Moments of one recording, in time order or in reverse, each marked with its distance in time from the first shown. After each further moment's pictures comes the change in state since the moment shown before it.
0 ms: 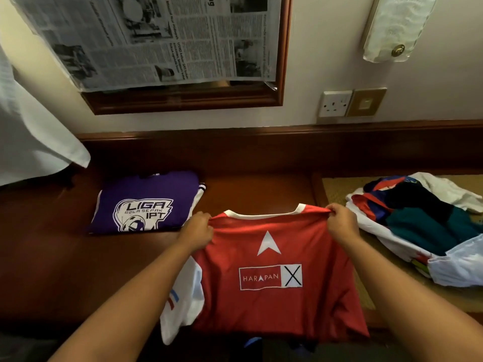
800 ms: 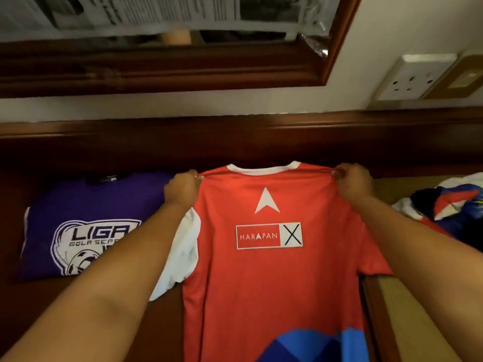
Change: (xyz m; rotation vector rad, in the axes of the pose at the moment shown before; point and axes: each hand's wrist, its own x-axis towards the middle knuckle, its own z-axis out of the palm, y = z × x) left_hand 0.280 -0.042 0.020 0.116 0.055 -0.130; right_hand 0.242 -0.016 0.096 -0.330 -0.003 -0.022
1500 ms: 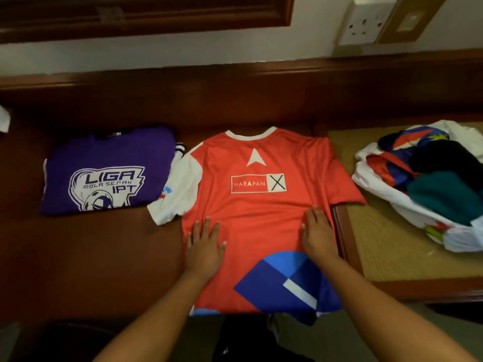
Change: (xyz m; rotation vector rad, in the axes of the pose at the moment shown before) left_hand -0.294 -0.026 0.132 0.096 -0.148 0.164; right_hand -0.285 0.069 0.060 -0.034 -0.217 -0.114
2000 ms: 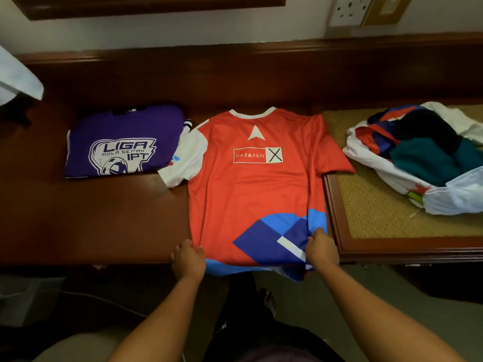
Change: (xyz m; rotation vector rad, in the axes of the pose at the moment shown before) left_hand -0.122 -0.012 0.031 -0.441 0.084 -0.661; right_hand -0.126 0.016 0.010 0.131 -0.121 0.414
